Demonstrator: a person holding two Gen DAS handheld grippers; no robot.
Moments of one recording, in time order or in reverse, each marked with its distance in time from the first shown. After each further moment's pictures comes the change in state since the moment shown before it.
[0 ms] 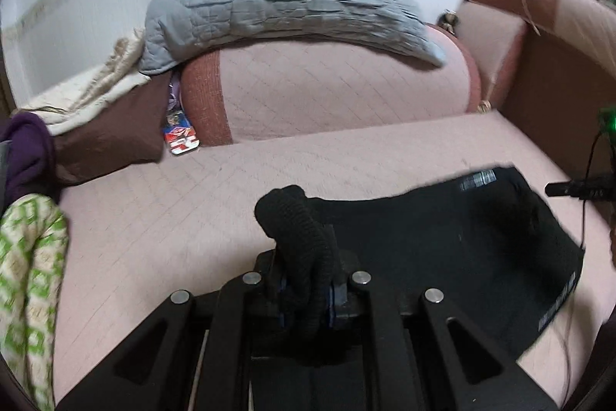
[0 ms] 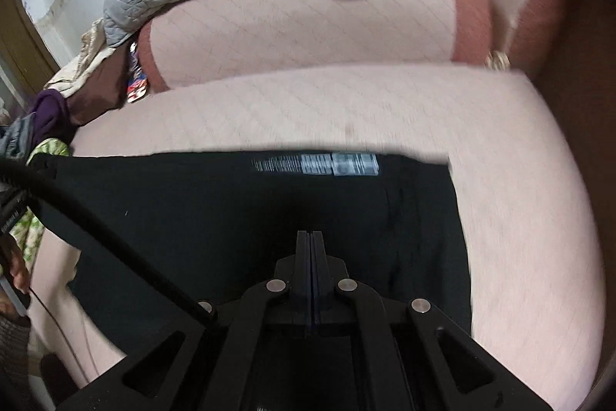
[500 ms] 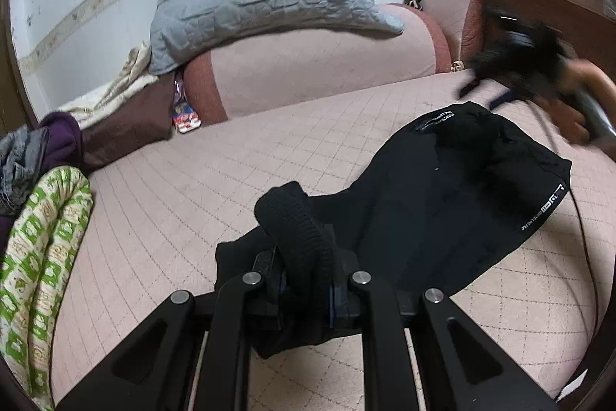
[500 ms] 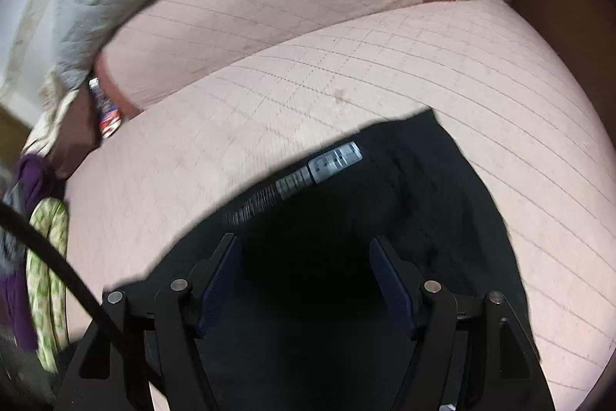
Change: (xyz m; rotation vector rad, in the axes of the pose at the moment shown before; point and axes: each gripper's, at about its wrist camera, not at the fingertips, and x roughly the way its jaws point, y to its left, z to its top) left arm -0.062 -0.068 -0.101 0.114 -0.044 0.078; right arm 0.052 0.008 0.042 0.275 0.102 -0.013
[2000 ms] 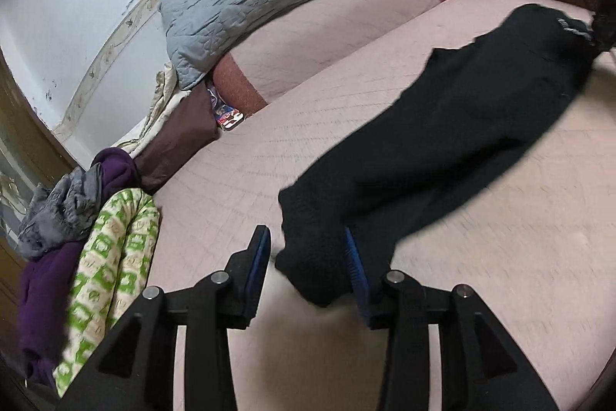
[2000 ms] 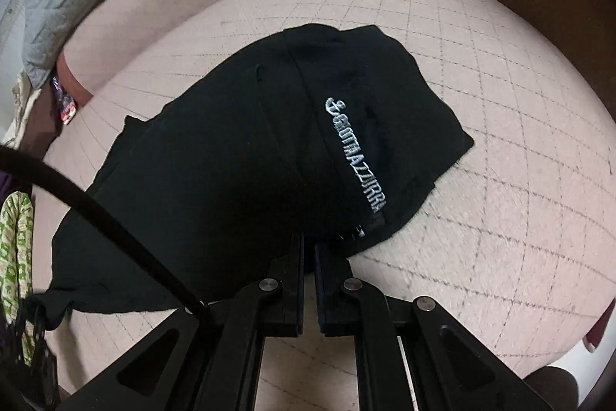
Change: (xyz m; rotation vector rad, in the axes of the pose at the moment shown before) left arm -0.024 -0.010 -0.069 0.278 0.056 0.245; right arm -0.039 -0.082 -0.172 0.133 -0.073 -0.117
